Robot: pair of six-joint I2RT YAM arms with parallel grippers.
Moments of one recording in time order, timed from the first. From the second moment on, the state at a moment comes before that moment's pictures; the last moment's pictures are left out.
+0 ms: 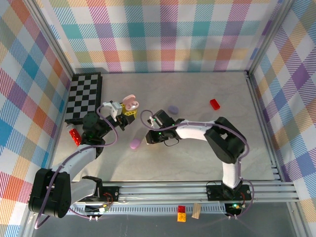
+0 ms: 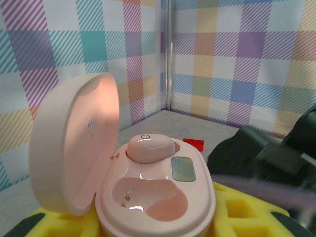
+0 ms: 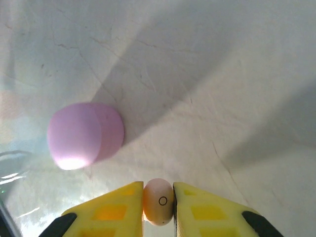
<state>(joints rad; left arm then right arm) -0.19 1.13 0.46 0.77 0.71 -0.03 0.83 1.87 1.10 -0.19 -0.34 0.52</state>
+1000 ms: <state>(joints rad) -0.59 1.36 0.54 0.72 0.45 0.21 0.76 1.31 1.25 -0.50 -0.16 0.38</state>
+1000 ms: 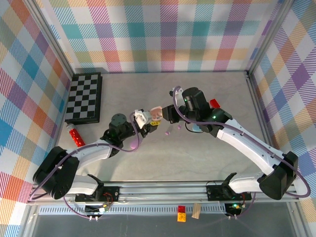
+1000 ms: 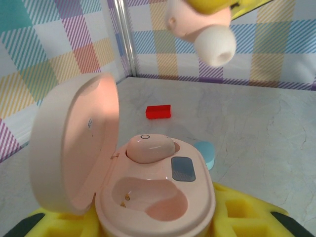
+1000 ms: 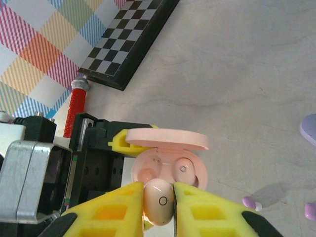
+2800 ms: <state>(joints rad) -0.63 1.45 0.60 0.81 0.43 0.18 0.73 1.18 1.08 -0.48 -0.08 0.39</state>
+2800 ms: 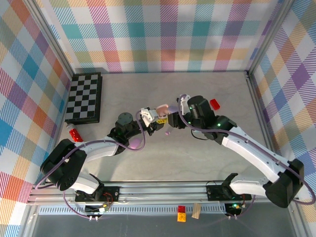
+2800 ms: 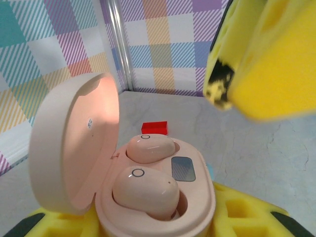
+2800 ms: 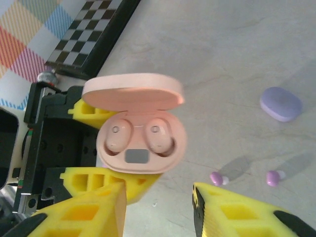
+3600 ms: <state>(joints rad) -0.63 1.42 0.59 0.74 0.49 0.21 0.64 1.37 1.26 -0.54 -0.19 0.48</state>
